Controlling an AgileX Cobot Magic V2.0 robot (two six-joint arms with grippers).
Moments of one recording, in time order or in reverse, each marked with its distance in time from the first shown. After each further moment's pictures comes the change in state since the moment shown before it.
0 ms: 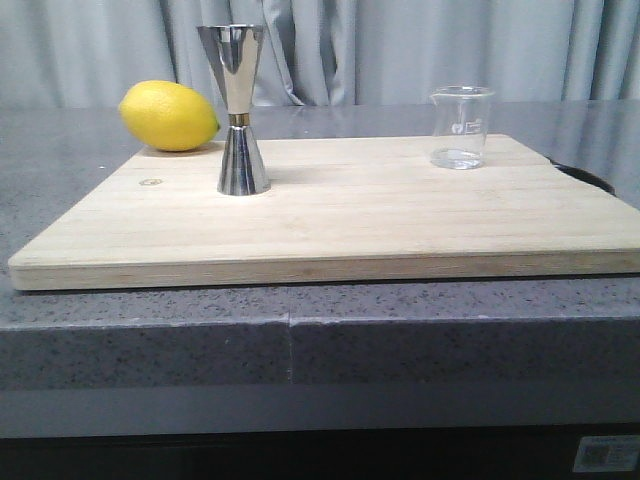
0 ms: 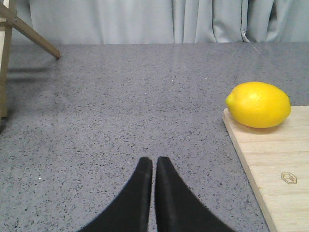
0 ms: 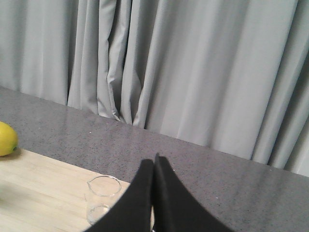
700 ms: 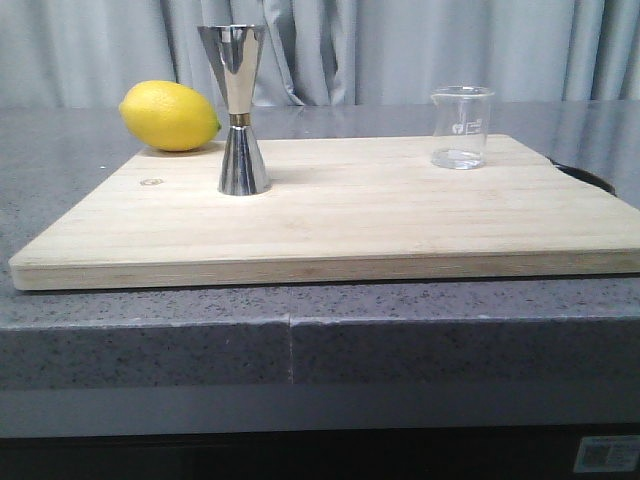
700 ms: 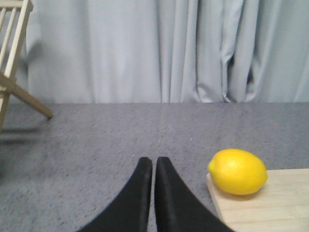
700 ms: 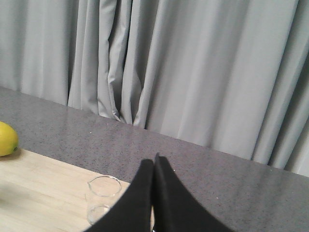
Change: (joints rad) left arm 0.000 0.000 -0.046 0.843 0.036 -0.813; right arm 0.000 0.000 0.000 0.000 0.000 0.000
